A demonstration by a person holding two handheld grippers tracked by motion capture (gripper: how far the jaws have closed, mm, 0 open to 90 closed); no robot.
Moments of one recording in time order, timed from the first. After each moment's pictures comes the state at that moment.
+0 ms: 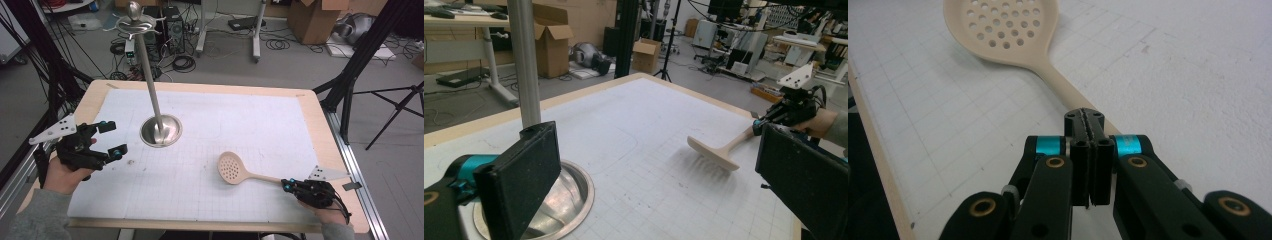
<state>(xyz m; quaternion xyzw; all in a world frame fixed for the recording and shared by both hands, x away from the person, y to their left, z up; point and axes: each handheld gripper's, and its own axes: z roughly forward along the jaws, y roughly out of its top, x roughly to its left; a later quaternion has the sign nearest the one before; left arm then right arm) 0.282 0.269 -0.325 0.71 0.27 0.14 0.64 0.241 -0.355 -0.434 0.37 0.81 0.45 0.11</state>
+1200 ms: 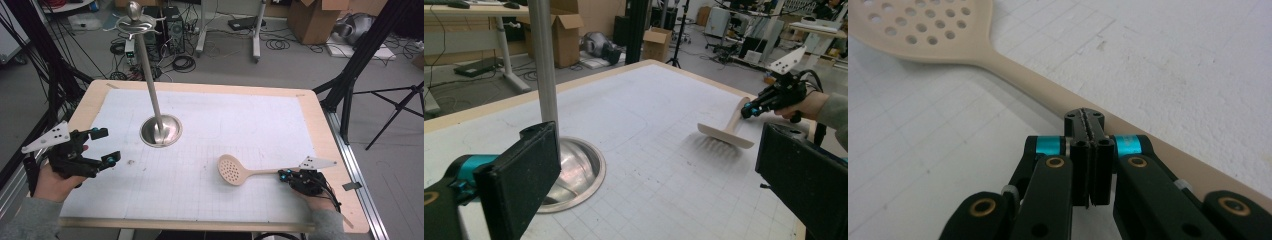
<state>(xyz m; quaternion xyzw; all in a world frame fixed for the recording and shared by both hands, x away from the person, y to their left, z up) 0.267 0.284 -0.332 0.72 0.28 0.15 0.62 0.277 -0.347 -0.446 0.38 0.82 0.41 0.14</state>
